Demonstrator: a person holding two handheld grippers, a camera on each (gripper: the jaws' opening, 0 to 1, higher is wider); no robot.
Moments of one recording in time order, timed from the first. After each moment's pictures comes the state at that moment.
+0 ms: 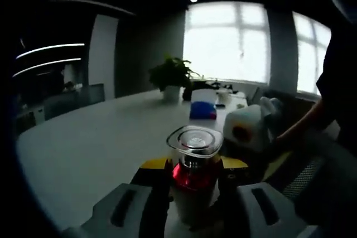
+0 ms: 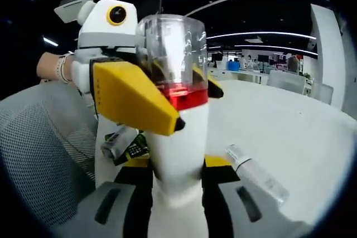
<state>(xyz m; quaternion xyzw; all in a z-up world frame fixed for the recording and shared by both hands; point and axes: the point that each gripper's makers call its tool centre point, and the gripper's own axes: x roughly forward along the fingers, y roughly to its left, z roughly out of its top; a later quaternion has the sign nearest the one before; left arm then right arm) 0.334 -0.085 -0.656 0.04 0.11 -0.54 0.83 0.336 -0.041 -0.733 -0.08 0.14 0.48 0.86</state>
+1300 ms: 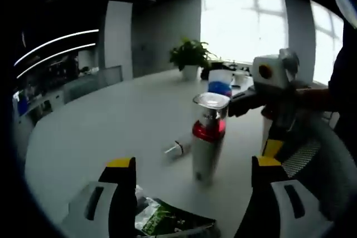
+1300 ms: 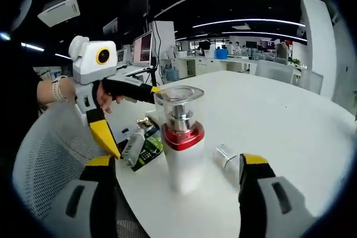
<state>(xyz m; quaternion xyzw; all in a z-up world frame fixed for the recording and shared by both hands) 0.317 -0.007 -0.668 0.08 0.19 -0.46 0.86 0.307 -0.063 -0.679 -0.07 0.19 0.44 0.87</state>
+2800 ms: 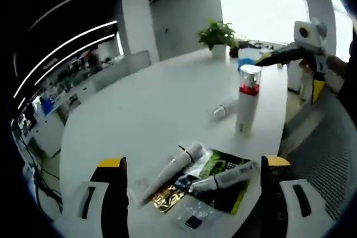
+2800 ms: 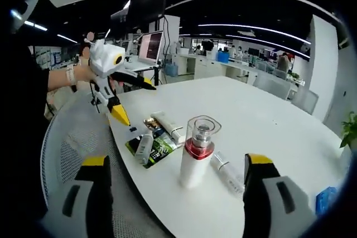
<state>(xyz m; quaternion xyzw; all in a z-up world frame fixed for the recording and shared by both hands) 0.329 0.115 -0.672 0.19 0.24 -0.37 0.87 0.270 -0.065 -0.634 -0.14 0.18 0.42 0.88</state>
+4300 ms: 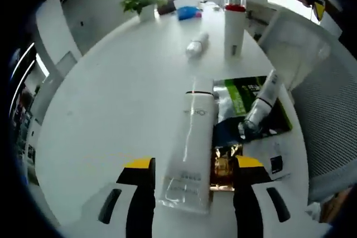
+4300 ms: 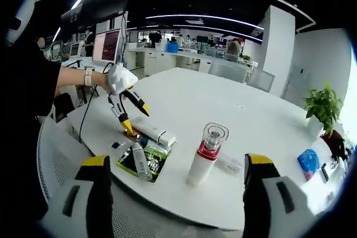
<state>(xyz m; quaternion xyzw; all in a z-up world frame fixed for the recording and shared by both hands) 0.397 0.156 -0.765 0.34 0.30 -0.60 0.66 0.251 -0.027 -0.614 -0.12 0.23 0.21 0.94</state>
